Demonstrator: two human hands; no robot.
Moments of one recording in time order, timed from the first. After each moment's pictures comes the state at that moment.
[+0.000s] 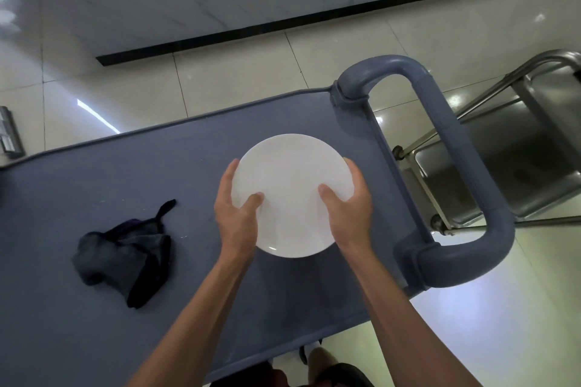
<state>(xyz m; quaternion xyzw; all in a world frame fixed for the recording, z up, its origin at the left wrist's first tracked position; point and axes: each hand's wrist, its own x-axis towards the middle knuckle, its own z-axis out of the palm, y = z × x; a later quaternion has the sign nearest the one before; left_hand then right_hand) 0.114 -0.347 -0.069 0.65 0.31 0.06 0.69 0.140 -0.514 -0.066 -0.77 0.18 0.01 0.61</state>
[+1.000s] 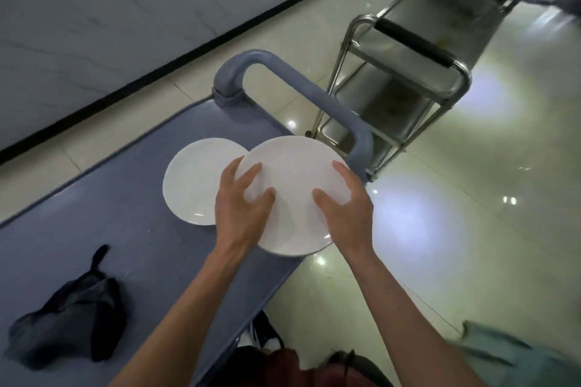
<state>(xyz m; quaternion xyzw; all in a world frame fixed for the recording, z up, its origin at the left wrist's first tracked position) 0.072 -0.410 -0.030 0.85 -0.04 -0.04 0.53 -0.002 -0.575 -0.006 -0.78 0.32 -0.13 0.52</state>
